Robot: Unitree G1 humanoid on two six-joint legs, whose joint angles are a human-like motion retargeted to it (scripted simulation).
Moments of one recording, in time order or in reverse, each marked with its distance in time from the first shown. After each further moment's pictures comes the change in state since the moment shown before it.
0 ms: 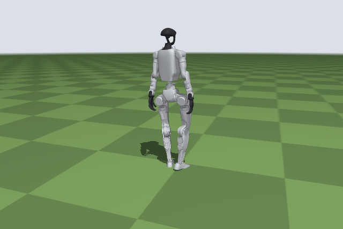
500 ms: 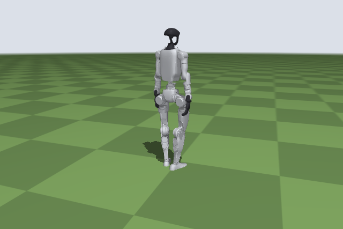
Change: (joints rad) left arm -0.130 -0.013 -0.070 -0.143 -0.048 -0.011 0.006; right arm 0.007 -0.005 -0.011 0.119 -0.044 0.016 0.064; waist 0.118 0.008 -0.013; left_leg 0.003 0.021 0.116 -0.004 -0.010 -0.055; right_leg 0.057 0.033 0.051 -0.163 -0.084 -0.071
